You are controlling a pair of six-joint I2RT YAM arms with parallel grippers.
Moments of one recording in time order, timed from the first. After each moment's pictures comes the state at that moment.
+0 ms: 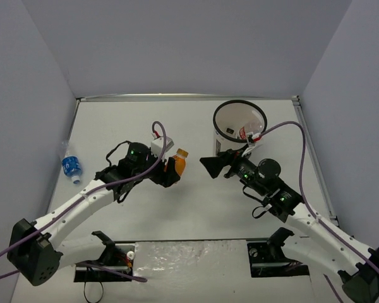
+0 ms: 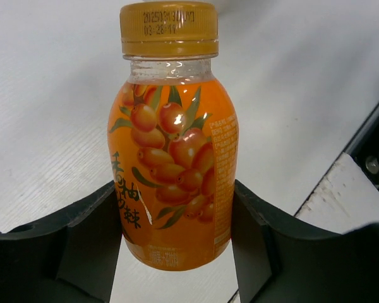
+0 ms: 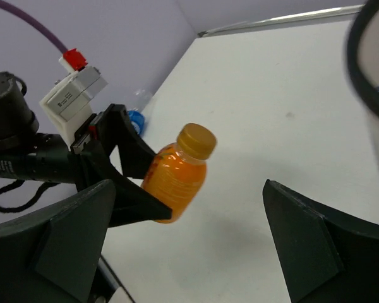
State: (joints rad) left arm -0.62 1.12 0.85 -0.30 0.30 -0.18; right arm 0.68 0.83 0.58 0.22 -0.07 0.59
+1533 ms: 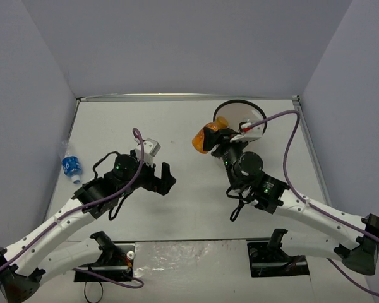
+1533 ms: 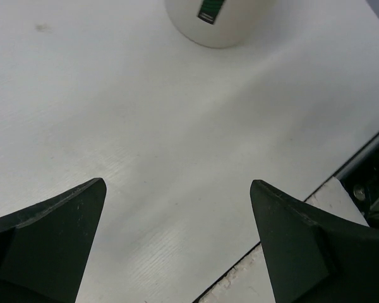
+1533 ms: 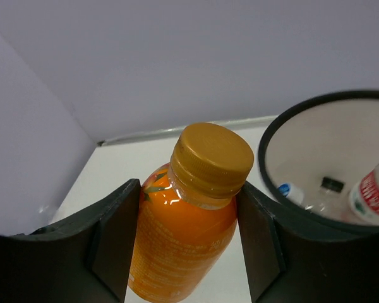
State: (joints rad) left arm -0.76 0.87 0.88 -0.48 -0.01 -0.32; right arm 1.00 1.04 0.91 0.29 0.80 0.26
